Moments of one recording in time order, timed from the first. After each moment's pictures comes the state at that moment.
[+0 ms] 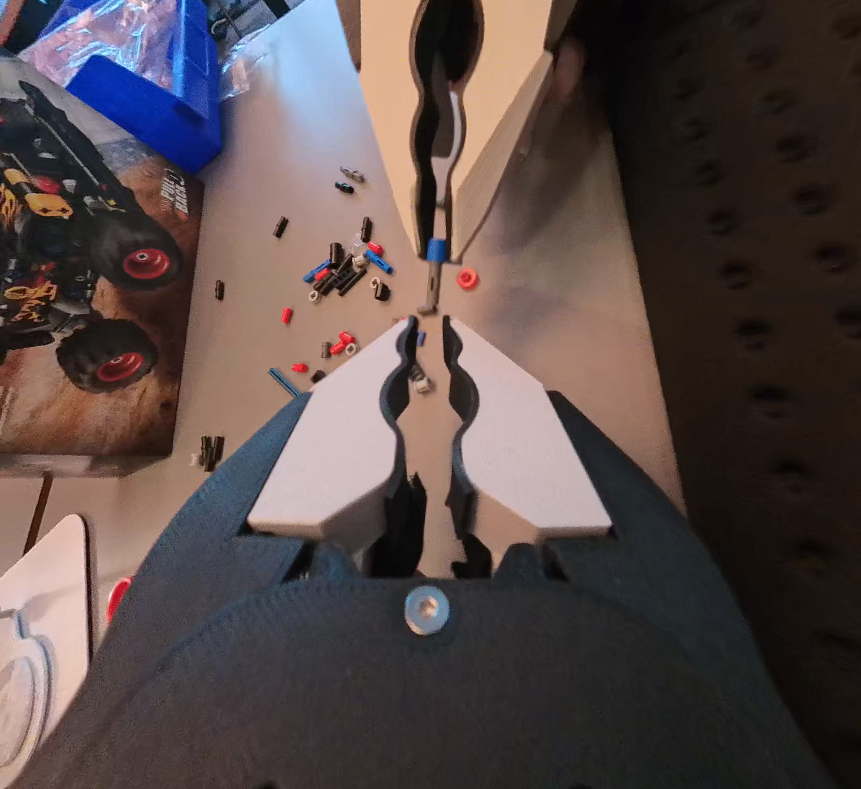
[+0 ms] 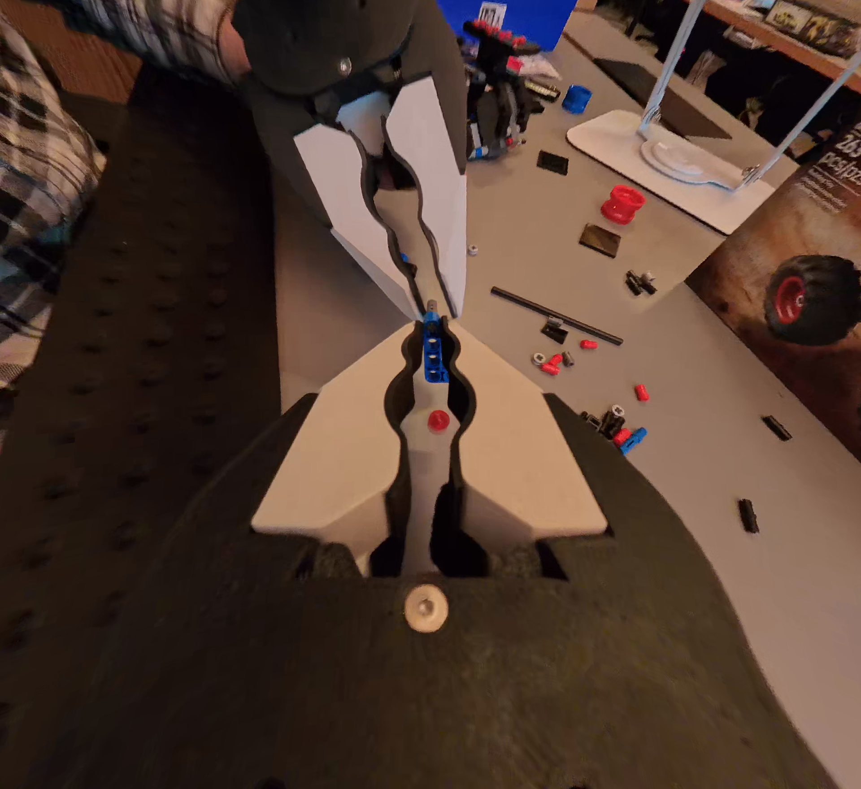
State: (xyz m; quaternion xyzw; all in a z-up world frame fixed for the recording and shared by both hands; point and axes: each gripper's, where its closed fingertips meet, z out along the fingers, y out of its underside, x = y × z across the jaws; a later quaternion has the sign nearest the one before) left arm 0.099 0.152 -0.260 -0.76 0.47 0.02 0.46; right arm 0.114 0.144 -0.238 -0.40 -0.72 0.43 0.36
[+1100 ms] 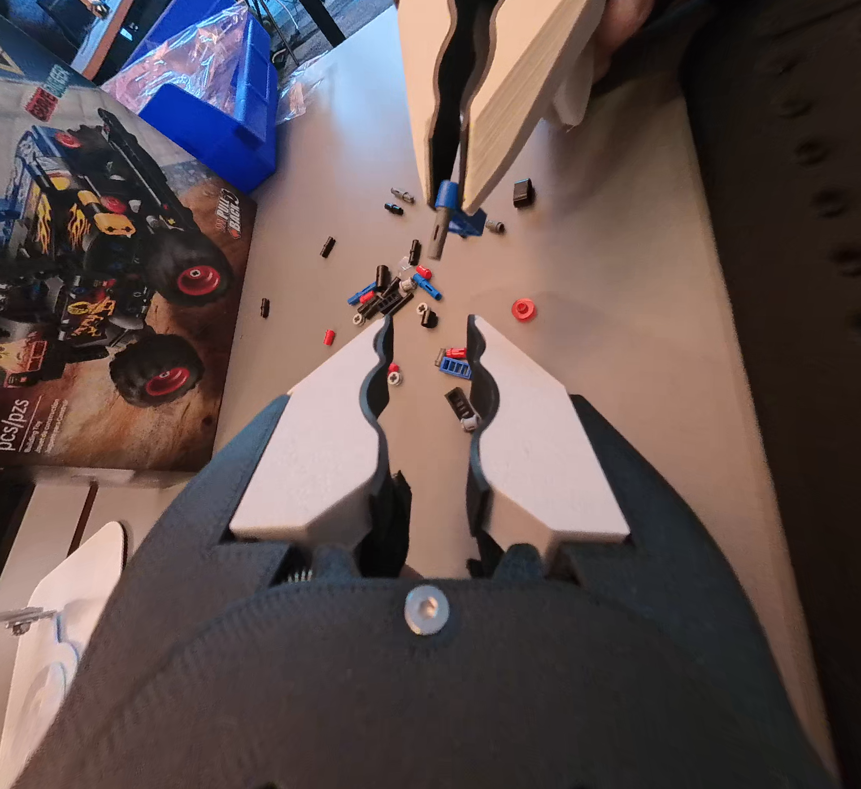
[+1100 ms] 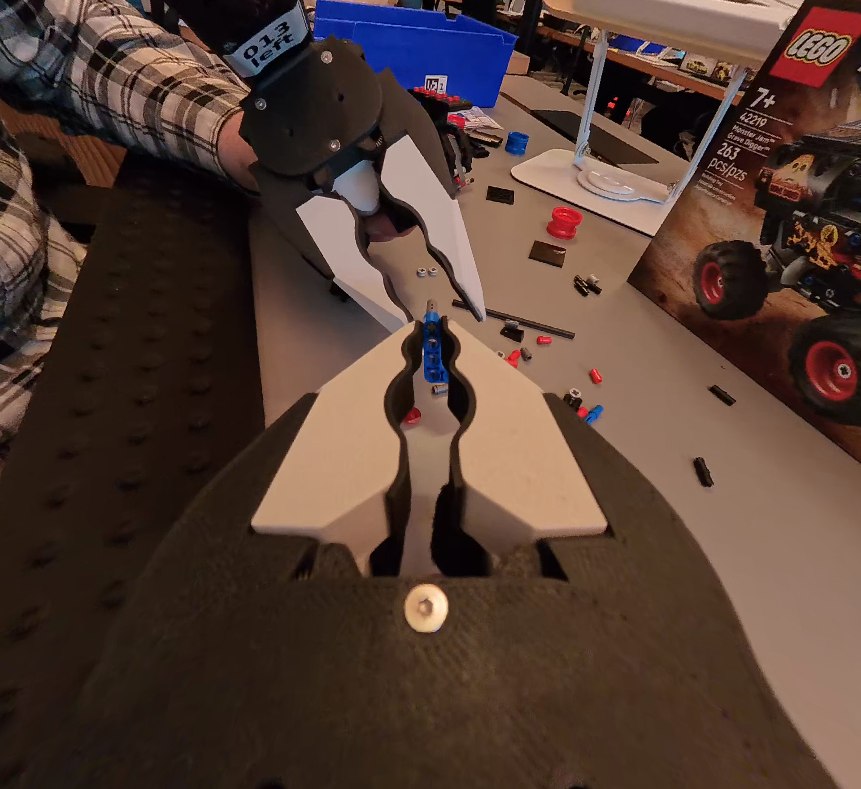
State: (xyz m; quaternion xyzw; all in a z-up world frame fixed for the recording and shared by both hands) left arm 0.097 0.183 -0.256 -0.75 0.45 0.05 0.49; right arm 0.124 0.167 -0.219 -0.42 -0.67 0.47 0.39
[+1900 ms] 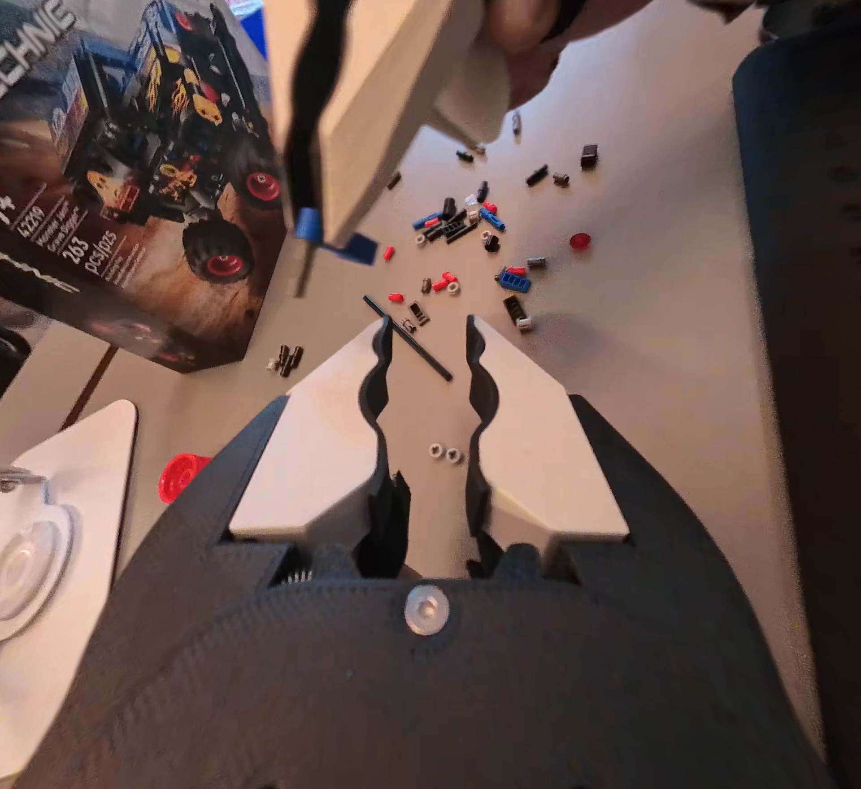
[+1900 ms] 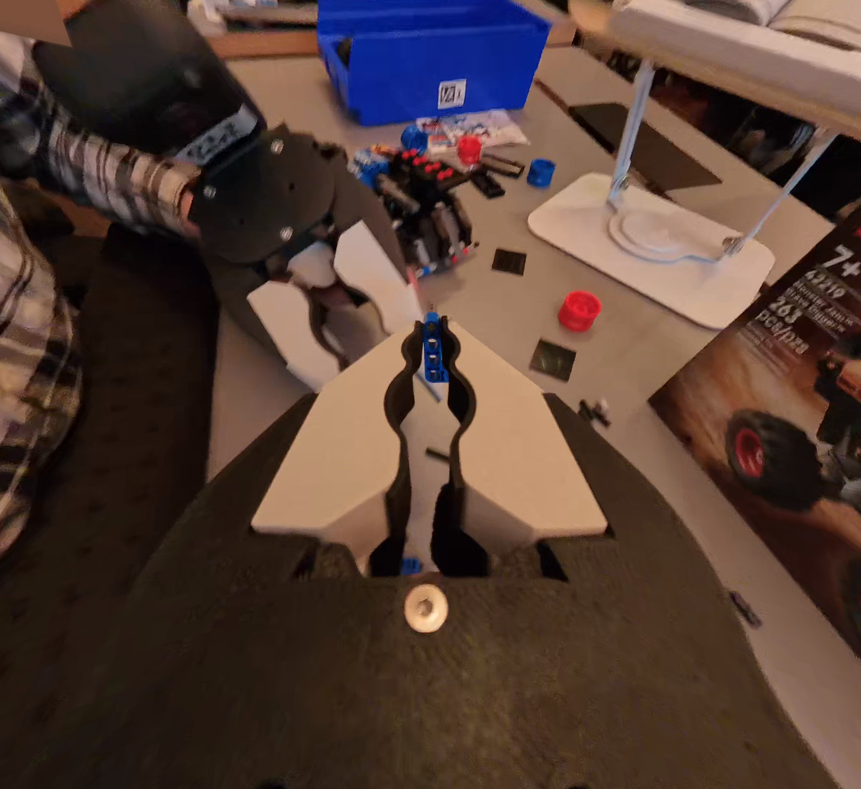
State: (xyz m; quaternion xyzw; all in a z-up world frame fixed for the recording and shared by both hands) left arm 0.030 0.158 -0.234 -0.78 0.36 0.00 0.51; right arm 0.009 0.150 -0.169 -0.43 -0.70 0.47 0.32
